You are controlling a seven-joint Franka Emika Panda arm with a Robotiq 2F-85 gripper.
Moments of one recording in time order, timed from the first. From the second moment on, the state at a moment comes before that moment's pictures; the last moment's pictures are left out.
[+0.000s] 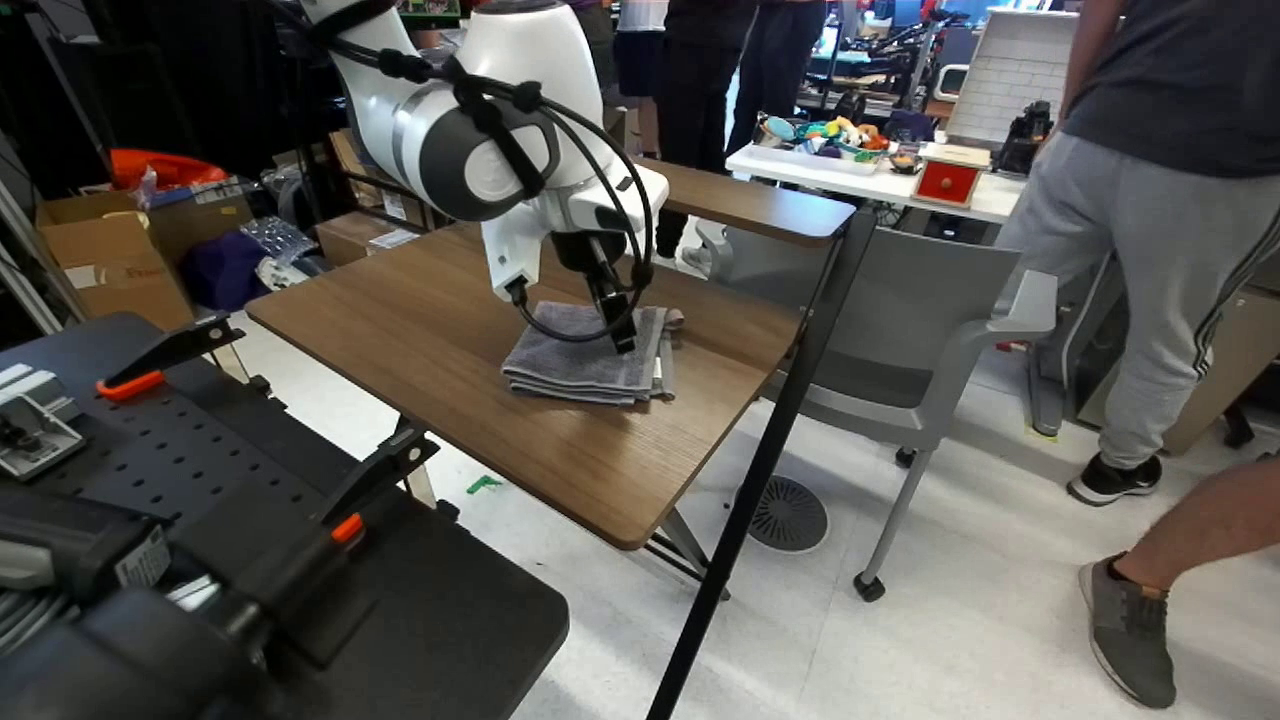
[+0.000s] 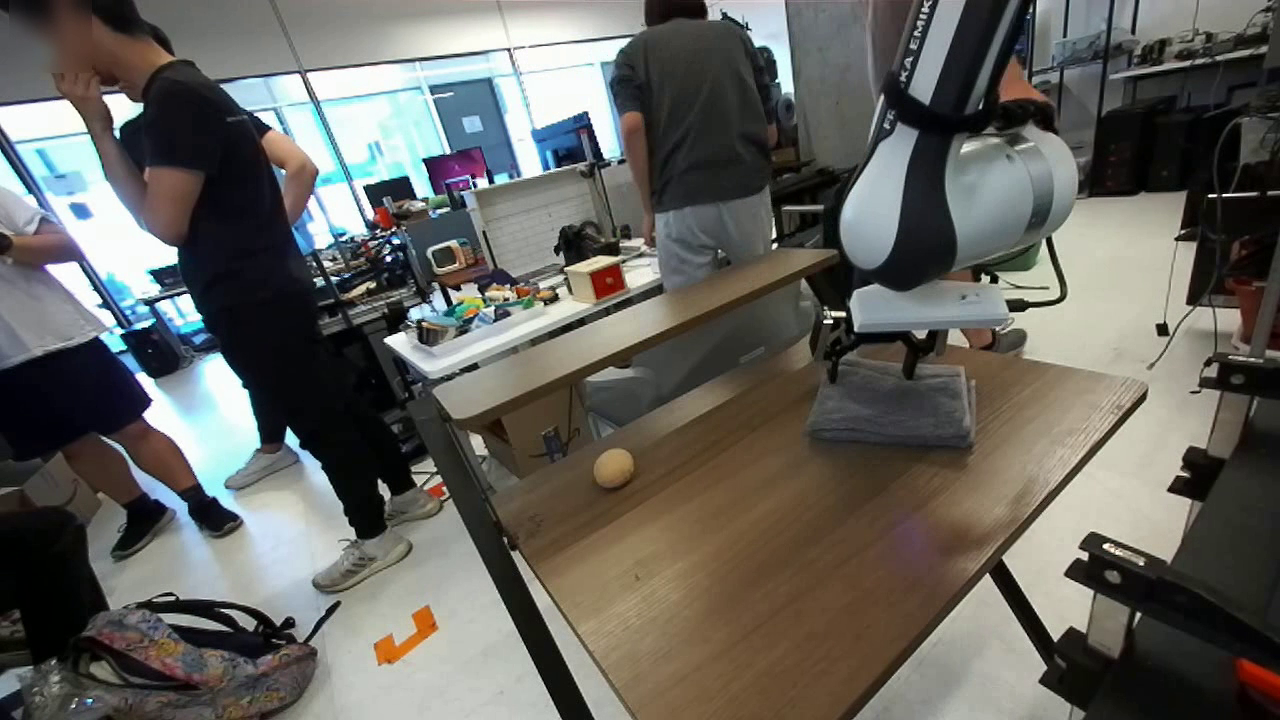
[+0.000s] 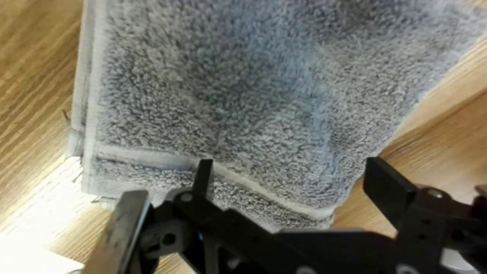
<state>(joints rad) 0.02 0.88 -0.10 -1.92 0.22 3.10 0.42</state>
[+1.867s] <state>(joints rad) 0.03 0.89 -0.21 -1.89 0.21 2.61 0.43</state>
